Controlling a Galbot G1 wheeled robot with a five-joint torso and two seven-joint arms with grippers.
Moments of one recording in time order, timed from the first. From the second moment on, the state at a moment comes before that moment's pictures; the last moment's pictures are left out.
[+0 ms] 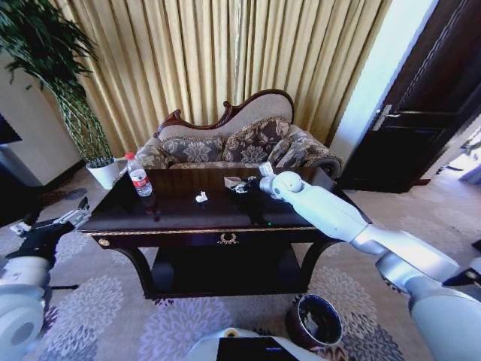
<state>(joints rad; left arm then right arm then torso) 1.74 -1.06 -1.26 -2.50 -0.91 0.43 -0.38 -0.09 0.98 -0.52 1.35 0.92 -0.54 -0.15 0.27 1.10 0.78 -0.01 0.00</state>
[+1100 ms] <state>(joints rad) 1.74 -1.06 -1.25 -2.50 -0.90 0.43 -0.38 -0.11 0.97 -0.48 1.37 0.93 -0.53 -0.13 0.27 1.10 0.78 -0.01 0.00</state>
